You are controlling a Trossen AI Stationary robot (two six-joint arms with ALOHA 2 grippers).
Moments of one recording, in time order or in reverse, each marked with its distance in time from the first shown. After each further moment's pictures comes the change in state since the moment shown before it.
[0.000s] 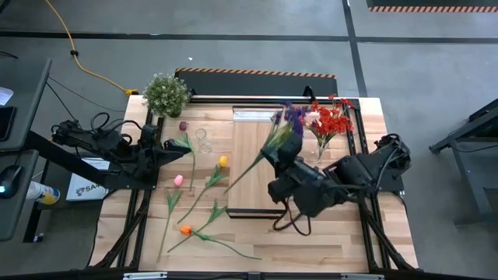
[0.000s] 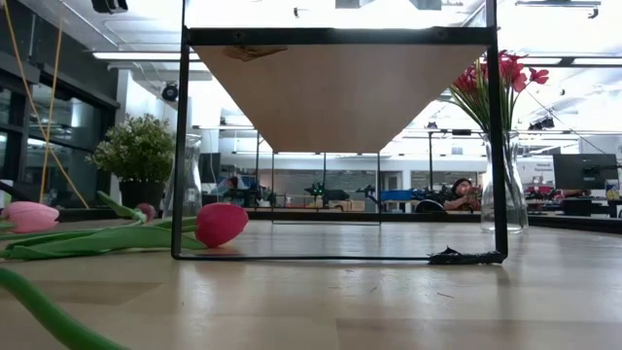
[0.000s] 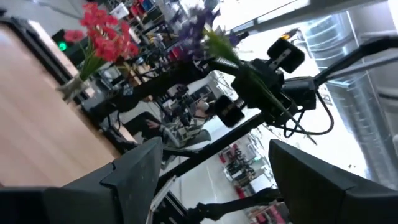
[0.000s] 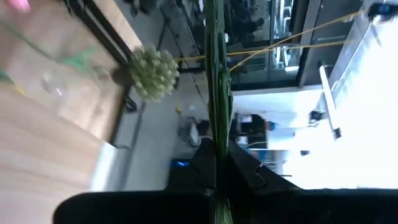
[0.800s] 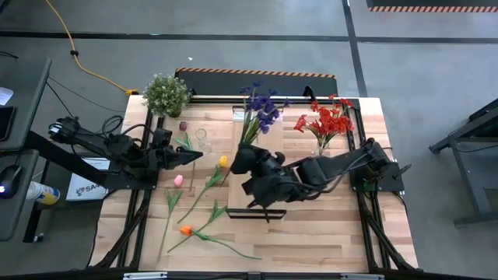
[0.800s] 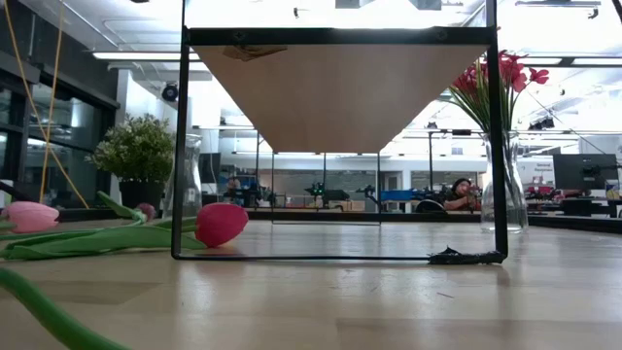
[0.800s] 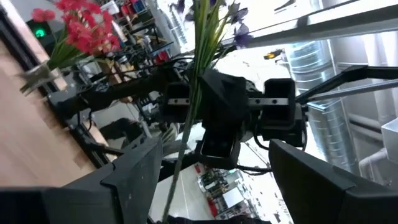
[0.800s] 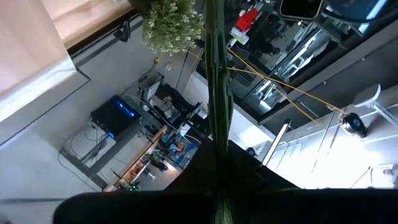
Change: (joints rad) left arm 0.000 0.208 0.000 0.290 -0.002 -0.101; right arm -0.129 0.162 0.000 0.140 -0.015 -0.743
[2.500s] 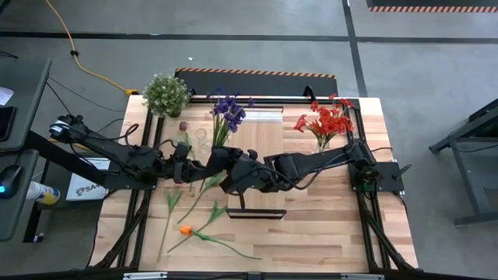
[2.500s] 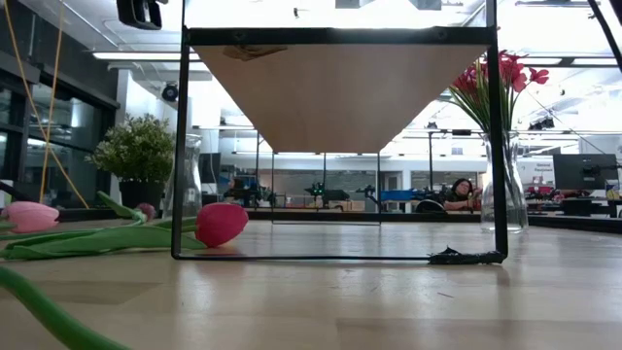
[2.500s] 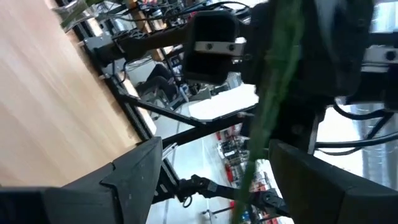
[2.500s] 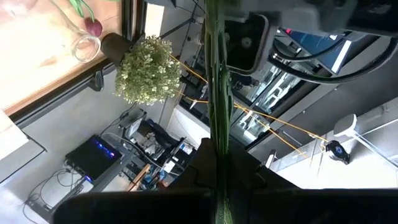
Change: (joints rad) left arm 0.000 0.196 0.001 -0.010 0.075 -0.119; right arm -0.098 0.105 -0.001 0.310 -0.260 -0.170
